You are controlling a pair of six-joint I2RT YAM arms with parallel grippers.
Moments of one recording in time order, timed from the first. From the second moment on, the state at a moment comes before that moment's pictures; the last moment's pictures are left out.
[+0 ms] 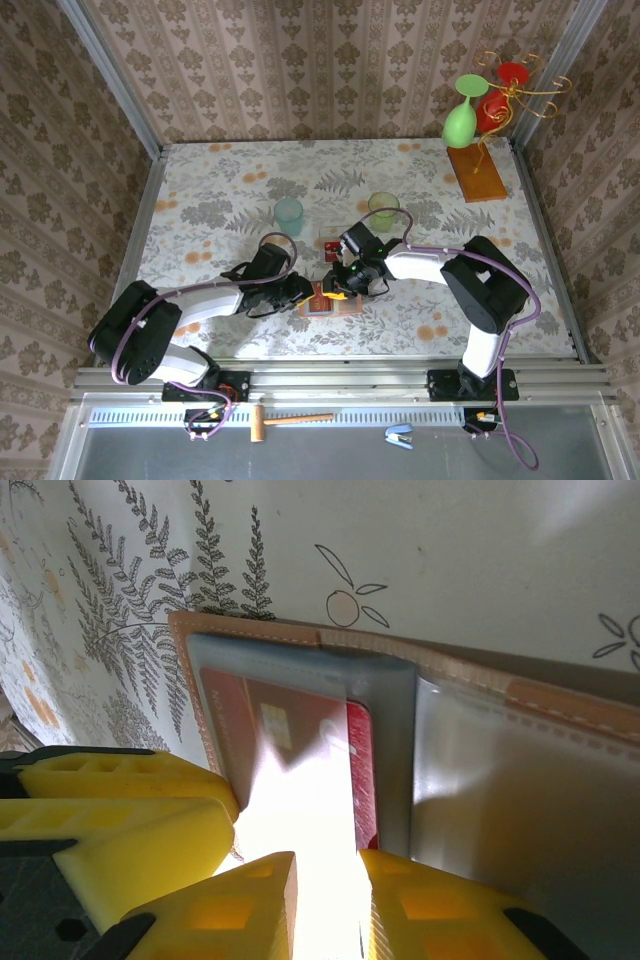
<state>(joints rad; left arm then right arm) -0.70 1.41 0.52 -0.03 0.40 -1.08 0.68 1.80 0.96 -0.25 -0.55 0.86</state>
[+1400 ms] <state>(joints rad) -0.60 1.44 0.53 -0.03 0.49 -0.98 0.74 1.79 0.96 -0.25 -0.45 0.92</state>
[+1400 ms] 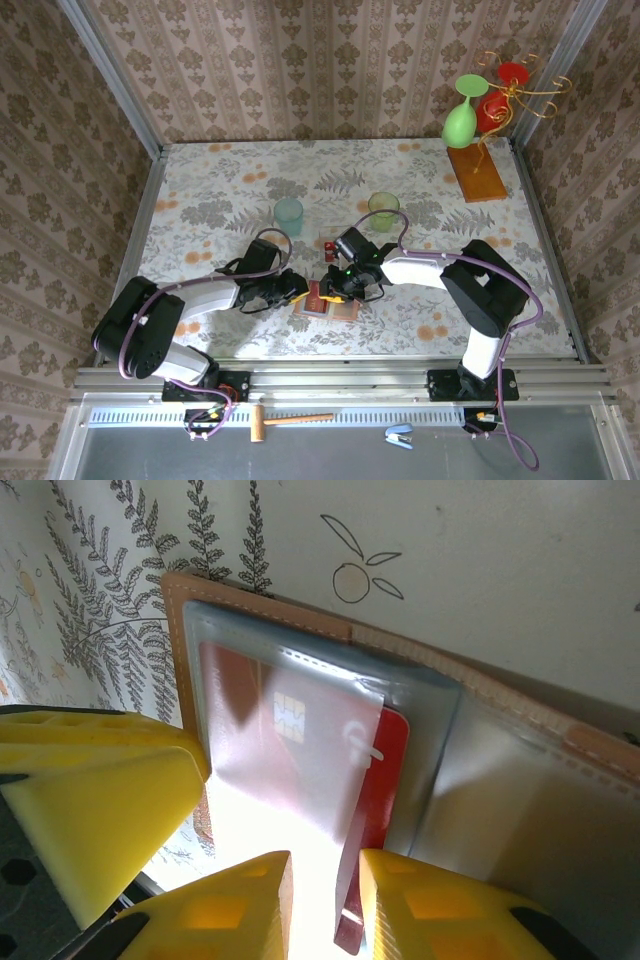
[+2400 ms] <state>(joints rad) -0.64 1.44 0.52 -0.03 0.49 -1.00 0.70 1.76 0.96 -0.34 -0.42 0.85</state>
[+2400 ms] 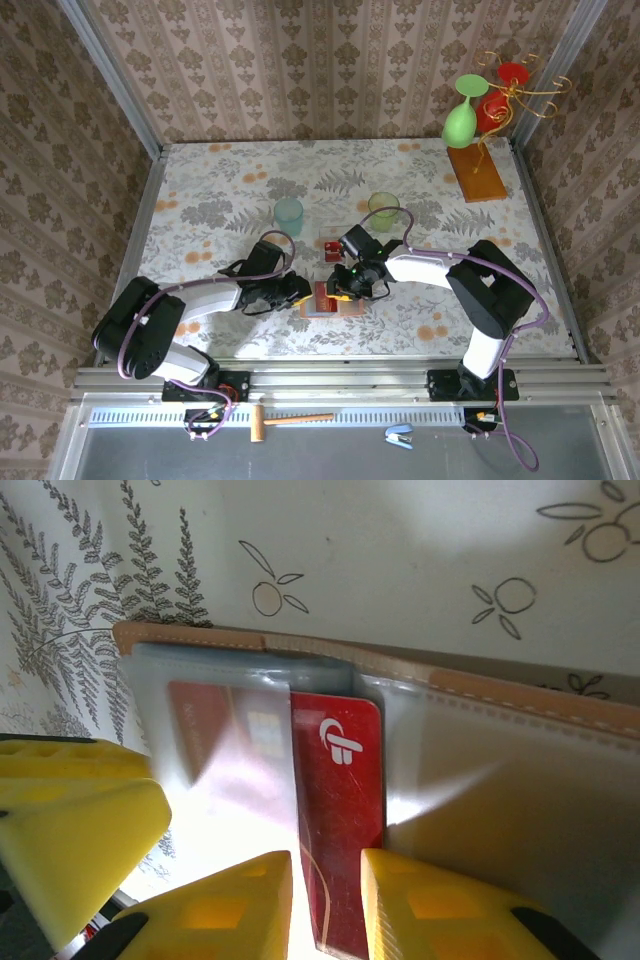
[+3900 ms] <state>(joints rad) -0.69 1.47 0.56 -0.05 0.46 -1.01 0.70 1.76 0.98 -0.33 -0.47 0.86</state>
